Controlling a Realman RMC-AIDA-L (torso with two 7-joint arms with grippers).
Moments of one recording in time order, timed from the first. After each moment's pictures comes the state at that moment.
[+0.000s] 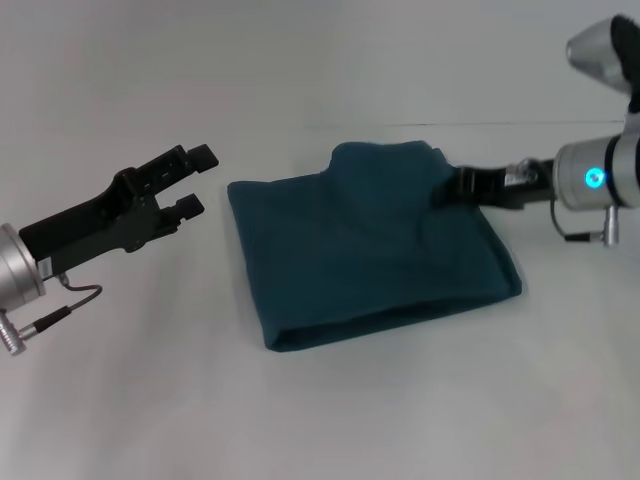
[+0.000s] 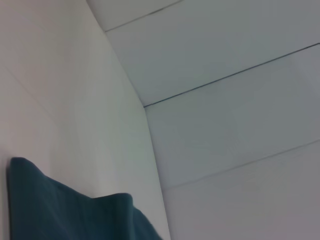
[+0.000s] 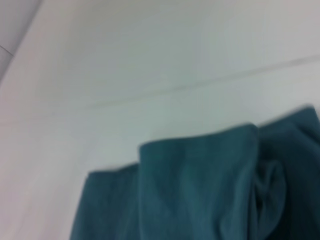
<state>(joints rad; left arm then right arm) -0.47 -2.14 0.58 0.67 1.77 1.42 -2.33 0.86 2.03 -0.85 -0.54 -2.28 -0.98 2.48</state>
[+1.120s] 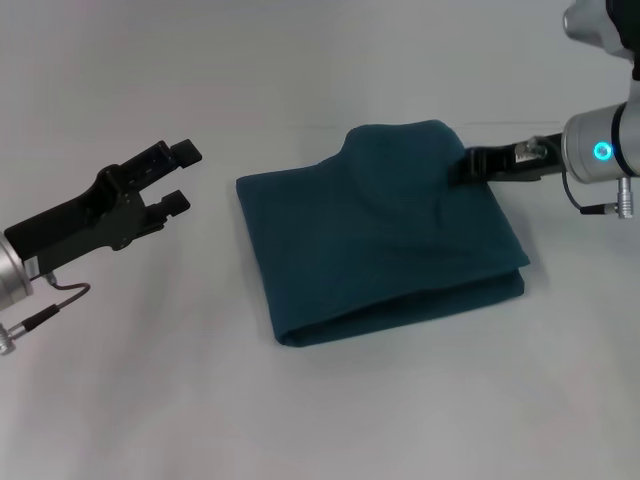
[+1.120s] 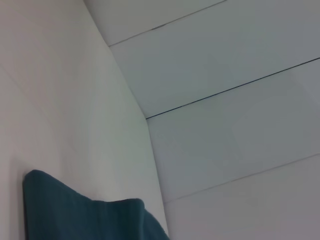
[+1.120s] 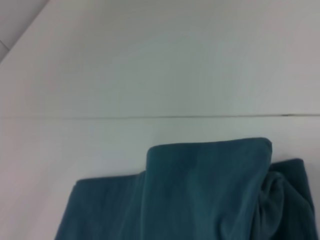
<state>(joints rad) -0.46 -2.13 0.56 0.67 1.77 1.42 -2.33 0.89 2.00 -0.91 -0.57 -2.34 -0.96 2.49</state>
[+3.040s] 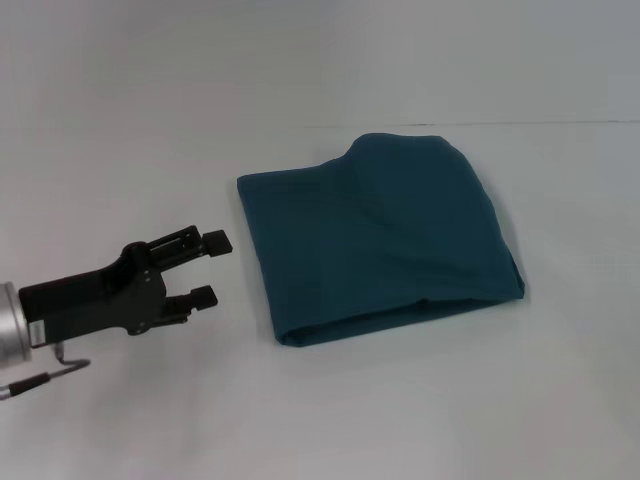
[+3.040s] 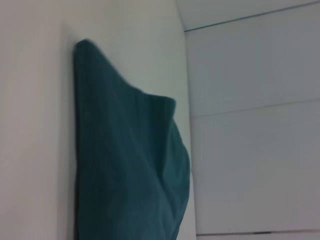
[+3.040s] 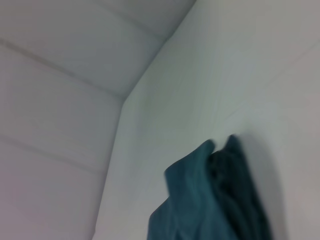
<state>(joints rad) -0.45 -2.12 0.55 0.70 2.01 1.58 -2.54 0.35 1.86 -0.36 -0.60 -2.00 -1.62 2.28</state>
